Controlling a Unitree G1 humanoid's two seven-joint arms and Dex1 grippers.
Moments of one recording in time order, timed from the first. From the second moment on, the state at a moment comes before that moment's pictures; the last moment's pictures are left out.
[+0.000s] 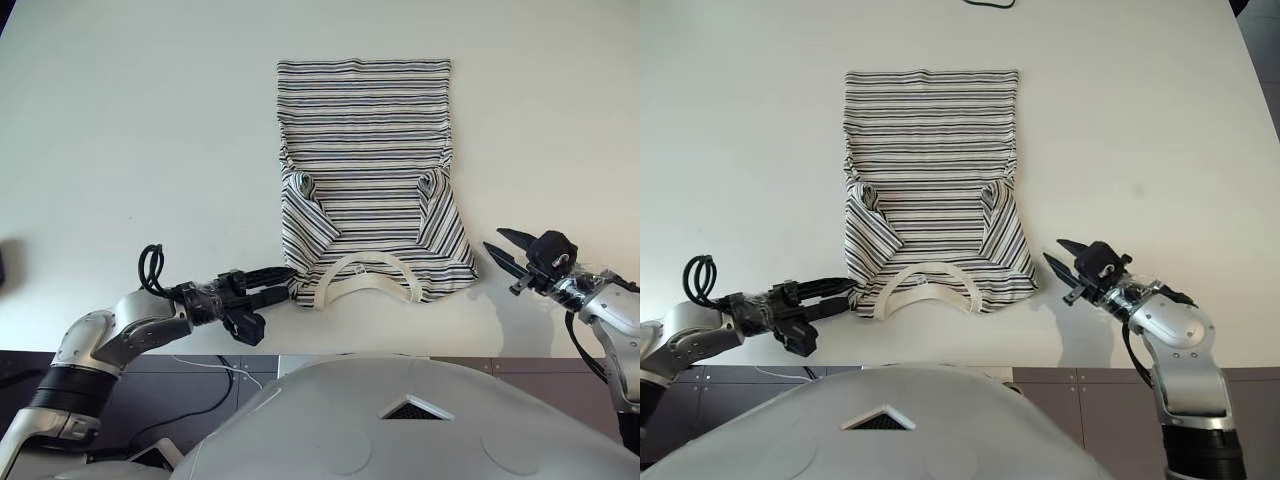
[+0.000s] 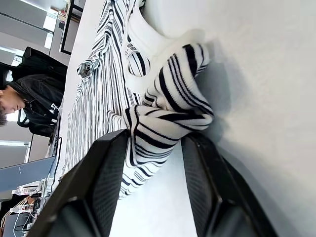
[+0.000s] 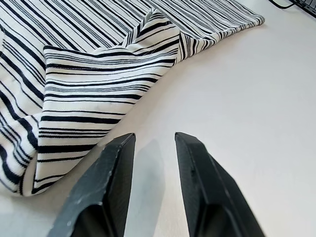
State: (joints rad) left arm 0.36 0.91 -0.21 0.05 0.60 -1.03 -0.33; right arm 0.53 -0.66 -0.11 -0.34 0.13 0.09 0.70
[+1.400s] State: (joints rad) left arm 0.35 1.01 -0.30 0.06 0.41 -1.01 -0.45; right arm 0.62 -0.87 -0.10 -0.21 -0.10 -0.45 0.81
